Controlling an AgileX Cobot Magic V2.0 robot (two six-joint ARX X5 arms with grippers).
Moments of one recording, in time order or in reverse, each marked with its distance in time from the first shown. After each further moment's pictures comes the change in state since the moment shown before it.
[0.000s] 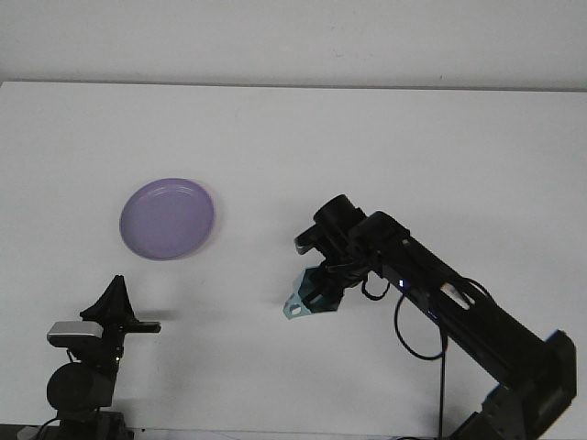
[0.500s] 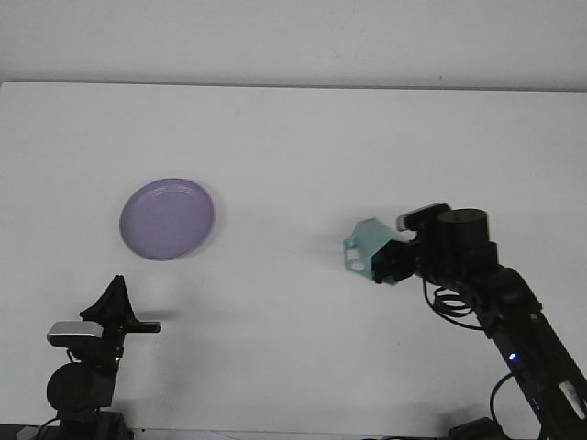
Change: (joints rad) left arm 0.000 0.000 0.000 0.000 0.000 0.000; right arm -0.347 -0.525 -0.412 0.441 -0.085 0.042
